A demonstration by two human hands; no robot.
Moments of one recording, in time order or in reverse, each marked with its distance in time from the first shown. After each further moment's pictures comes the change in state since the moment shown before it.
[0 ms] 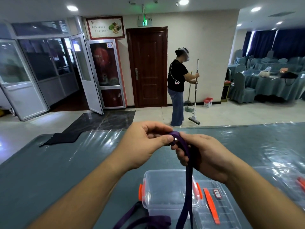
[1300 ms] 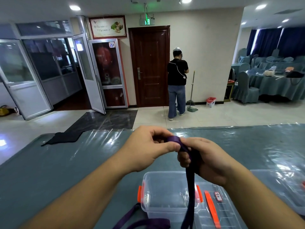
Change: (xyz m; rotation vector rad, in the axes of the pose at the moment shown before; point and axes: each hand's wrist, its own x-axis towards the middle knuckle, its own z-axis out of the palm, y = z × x) left_hand 0.016 -0.006 0.012 0.219 -0.058 0.022; right_hand 0.016 0.010 -0.018 0.115 -0.103 -0.050
